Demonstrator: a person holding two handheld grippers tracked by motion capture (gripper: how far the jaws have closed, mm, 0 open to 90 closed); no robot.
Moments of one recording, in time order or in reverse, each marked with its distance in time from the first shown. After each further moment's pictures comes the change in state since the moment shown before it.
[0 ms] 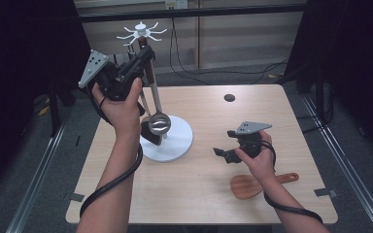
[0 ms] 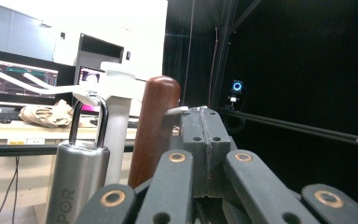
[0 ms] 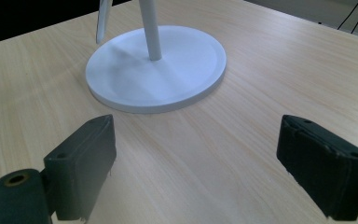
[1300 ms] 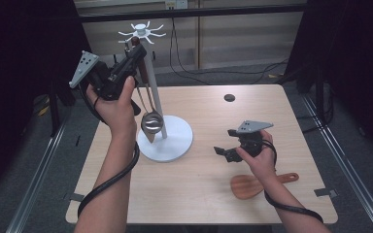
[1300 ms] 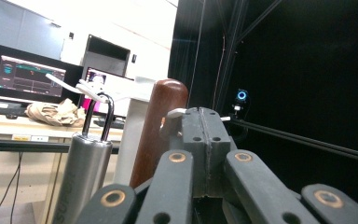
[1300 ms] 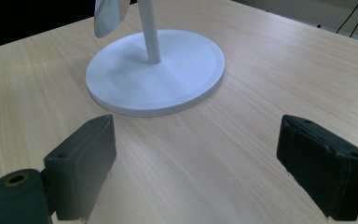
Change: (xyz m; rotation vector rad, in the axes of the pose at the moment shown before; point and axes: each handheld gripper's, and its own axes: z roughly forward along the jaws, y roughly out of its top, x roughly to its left) left arm 0.010 0.003 -0.007 -0.028 0.026 -0.049; right arm -0.002 0.001 -0.002 -0.011 0.004 0.005
